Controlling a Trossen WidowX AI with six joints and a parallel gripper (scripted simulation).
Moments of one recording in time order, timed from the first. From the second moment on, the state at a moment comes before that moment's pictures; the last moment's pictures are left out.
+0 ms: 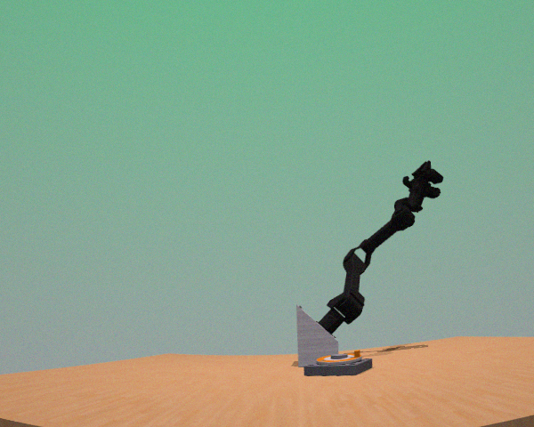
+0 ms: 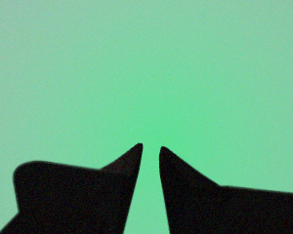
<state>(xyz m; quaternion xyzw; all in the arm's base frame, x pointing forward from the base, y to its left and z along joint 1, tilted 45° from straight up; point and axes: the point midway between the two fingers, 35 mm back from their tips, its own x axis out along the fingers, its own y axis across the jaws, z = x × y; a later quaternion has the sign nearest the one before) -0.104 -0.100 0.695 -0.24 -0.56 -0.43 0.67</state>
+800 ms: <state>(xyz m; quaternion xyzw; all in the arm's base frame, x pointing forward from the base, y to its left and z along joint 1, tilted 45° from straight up) 0.288 0.084 0.572 -0.45 -0.28 0.01 0.85</state>
